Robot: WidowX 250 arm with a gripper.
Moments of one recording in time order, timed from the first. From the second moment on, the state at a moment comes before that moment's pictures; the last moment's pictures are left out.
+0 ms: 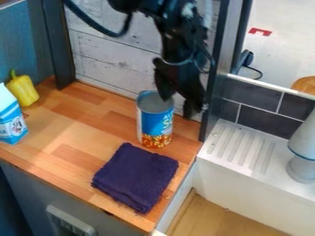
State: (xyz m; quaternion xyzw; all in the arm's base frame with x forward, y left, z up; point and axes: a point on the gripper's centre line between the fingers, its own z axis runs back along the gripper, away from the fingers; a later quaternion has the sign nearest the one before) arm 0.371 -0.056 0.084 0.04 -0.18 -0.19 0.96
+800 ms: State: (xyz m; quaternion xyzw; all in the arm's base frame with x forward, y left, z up) arm 0.395 -0.084 0.048 0.01 -0.17 -0.18 0.97
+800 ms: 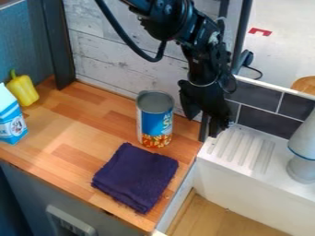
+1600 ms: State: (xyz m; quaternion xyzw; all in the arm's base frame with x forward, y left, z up) arm 0.385 -0.023 0.028 0.02 -0.15 -0.11 0.98
